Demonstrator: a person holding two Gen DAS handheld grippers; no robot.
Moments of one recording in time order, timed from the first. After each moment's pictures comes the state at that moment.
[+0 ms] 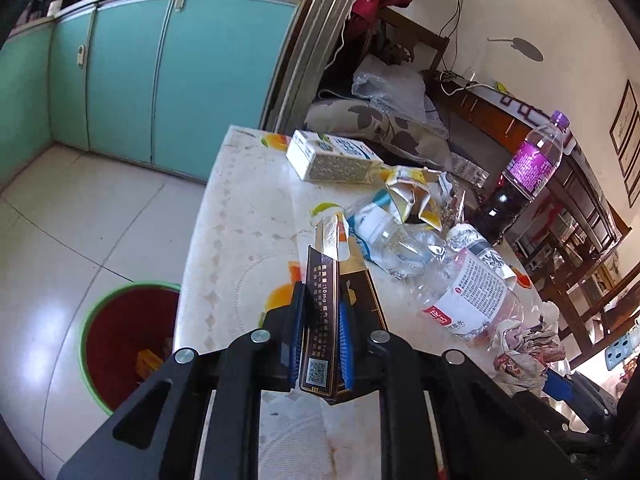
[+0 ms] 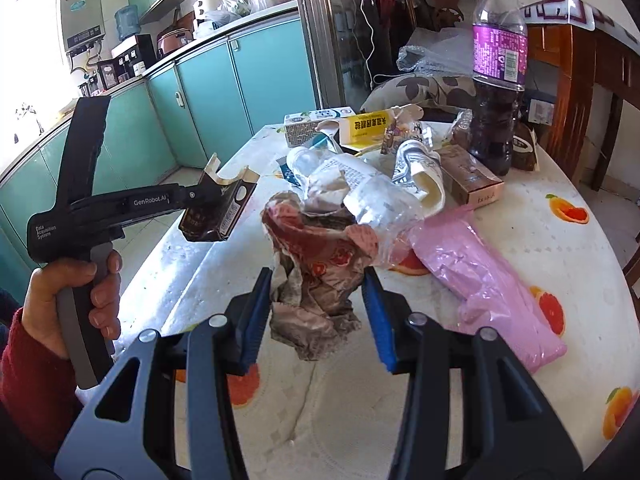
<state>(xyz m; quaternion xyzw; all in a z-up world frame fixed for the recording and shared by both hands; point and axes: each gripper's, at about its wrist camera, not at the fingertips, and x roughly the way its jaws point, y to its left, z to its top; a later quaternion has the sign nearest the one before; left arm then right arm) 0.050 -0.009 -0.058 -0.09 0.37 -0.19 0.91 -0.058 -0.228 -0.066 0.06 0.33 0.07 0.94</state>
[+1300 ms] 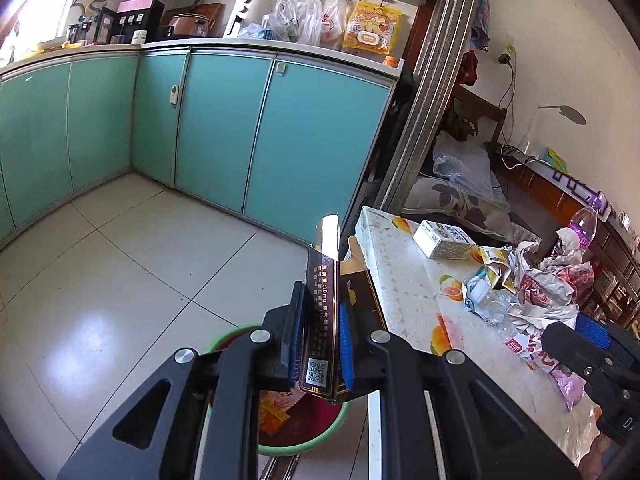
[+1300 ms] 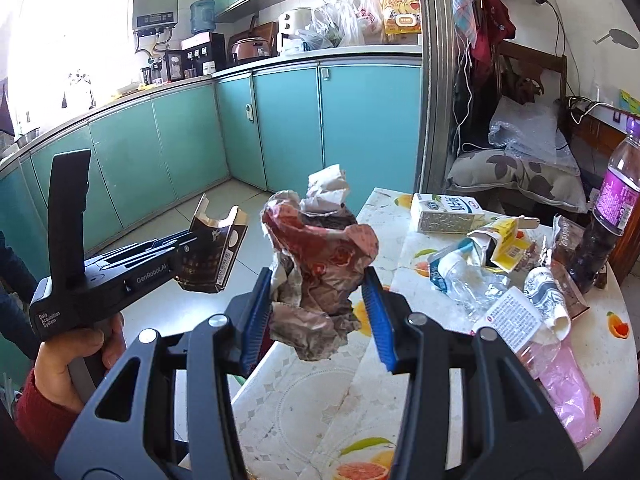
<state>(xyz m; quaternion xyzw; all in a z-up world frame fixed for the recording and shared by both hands) 0.015 0.135 -0.027 -0.12 0.28 -0.08 0.95 -0.021 -0.083 0.001 -0.01 0.27 0.16 0.95</state>
